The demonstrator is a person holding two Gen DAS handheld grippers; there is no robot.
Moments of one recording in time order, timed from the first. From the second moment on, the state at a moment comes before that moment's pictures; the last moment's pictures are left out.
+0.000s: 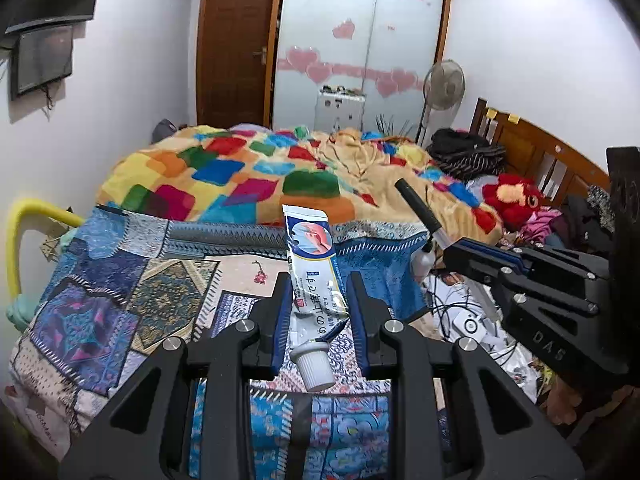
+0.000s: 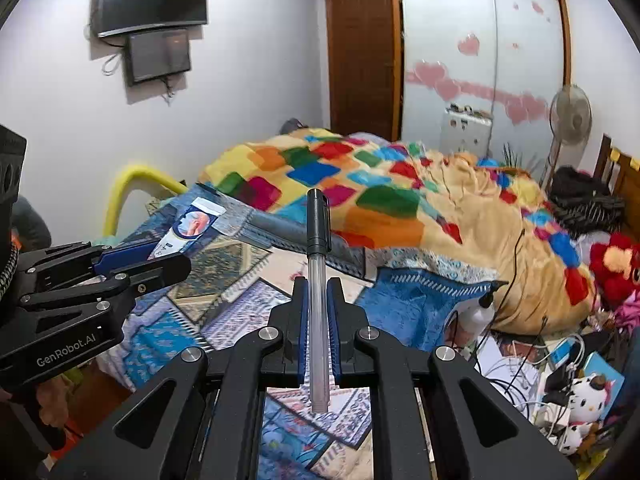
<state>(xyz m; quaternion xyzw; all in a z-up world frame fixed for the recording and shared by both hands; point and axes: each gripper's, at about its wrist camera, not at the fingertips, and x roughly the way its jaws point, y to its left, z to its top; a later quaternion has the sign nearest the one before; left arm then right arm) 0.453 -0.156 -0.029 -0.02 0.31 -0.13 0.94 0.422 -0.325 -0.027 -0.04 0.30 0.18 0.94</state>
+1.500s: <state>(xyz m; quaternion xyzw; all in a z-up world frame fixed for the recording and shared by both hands) 0.157 0.149 -0.144 -0.17 0.38 0.12 0.90 0.229 -0.076 -0.111 -0.12 0.41 0.41 0.80</state>
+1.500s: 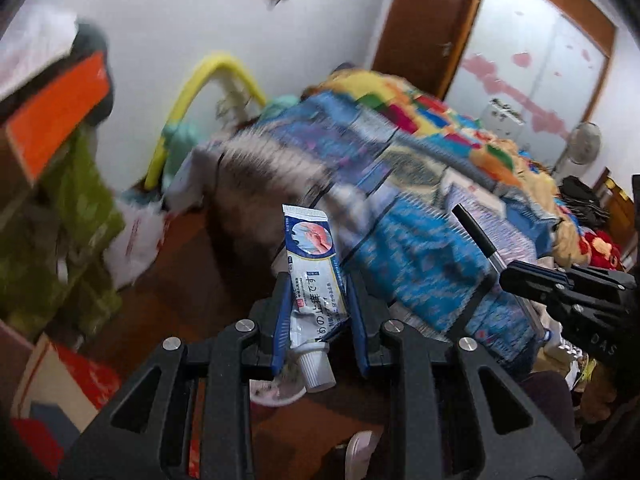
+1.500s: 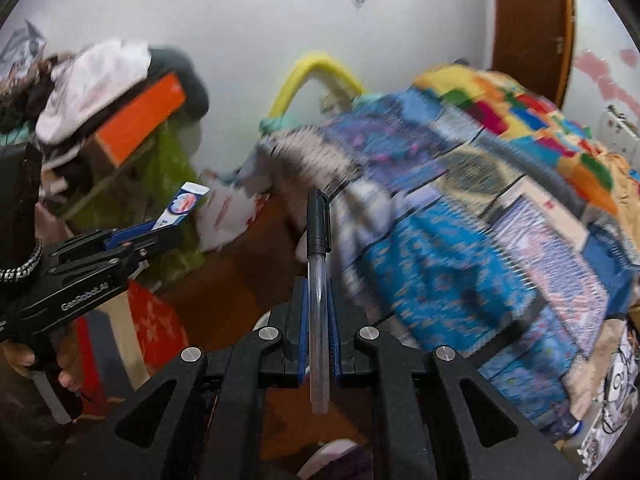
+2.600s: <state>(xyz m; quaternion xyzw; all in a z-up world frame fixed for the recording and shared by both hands) 0.185 0.211 -0.334 -0.31 0.56 0.15 0.76 0.256 0.052 -0.272 -0.20 0.60 0.42 0.65</state>
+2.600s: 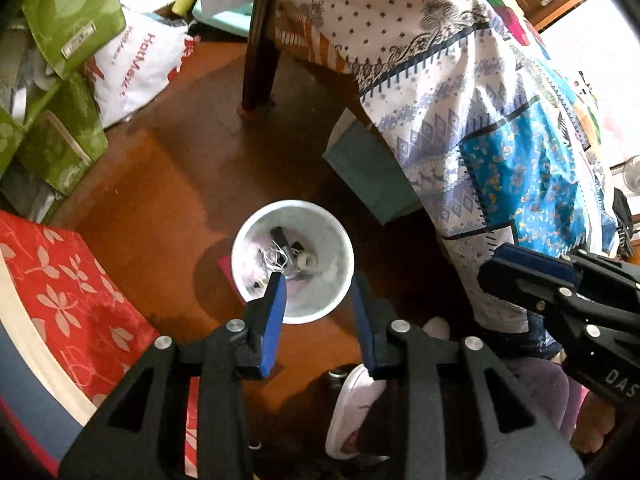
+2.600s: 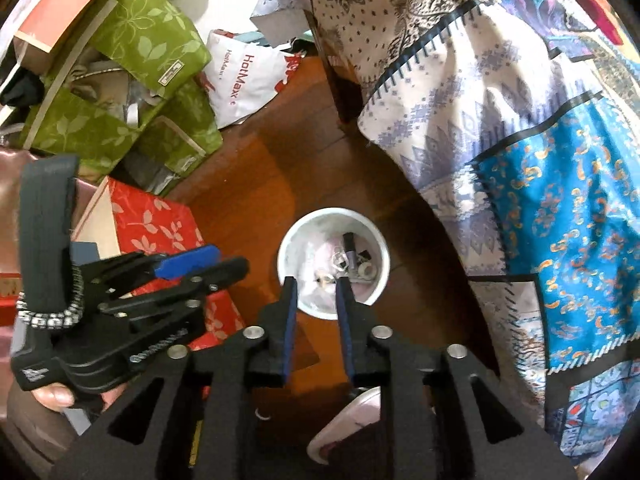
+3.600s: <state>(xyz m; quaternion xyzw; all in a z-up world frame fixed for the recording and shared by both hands) 0.171 0.093 -0.129 -0.19 0.39 0.13 0.89 0.234 -0.118 -0.094 -0.14 0.36 0.40 0.83</state>
